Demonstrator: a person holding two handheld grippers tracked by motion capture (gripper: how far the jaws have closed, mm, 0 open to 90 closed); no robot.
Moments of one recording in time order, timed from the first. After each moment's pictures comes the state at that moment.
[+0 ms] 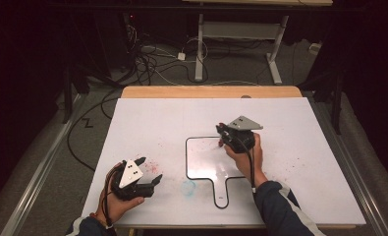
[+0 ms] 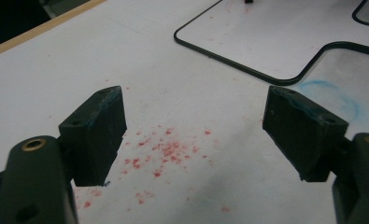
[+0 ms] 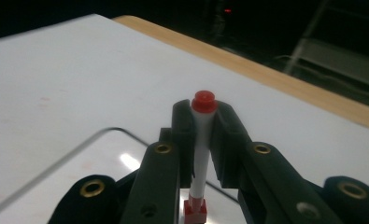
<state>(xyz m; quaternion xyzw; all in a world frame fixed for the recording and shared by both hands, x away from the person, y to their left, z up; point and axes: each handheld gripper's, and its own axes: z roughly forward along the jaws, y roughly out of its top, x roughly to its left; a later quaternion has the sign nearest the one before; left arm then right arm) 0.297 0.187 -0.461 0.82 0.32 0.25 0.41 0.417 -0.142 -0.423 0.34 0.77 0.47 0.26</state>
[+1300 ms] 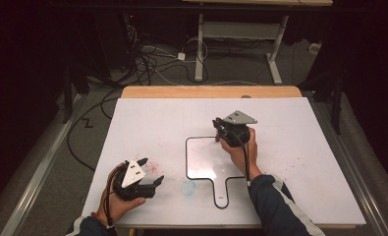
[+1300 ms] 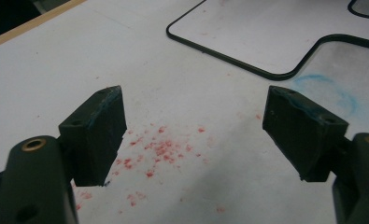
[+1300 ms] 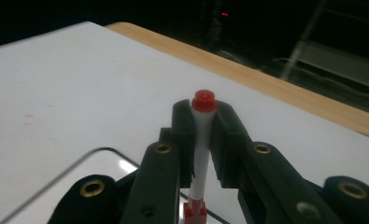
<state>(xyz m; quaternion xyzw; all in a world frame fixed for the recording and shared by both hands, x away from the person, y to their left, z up) 0.299 0.185 -0.464 0.82 0.31 0.24 0.41 0.440 -0.139 -0.425 0.35 0.76 0.46 0.28</state>
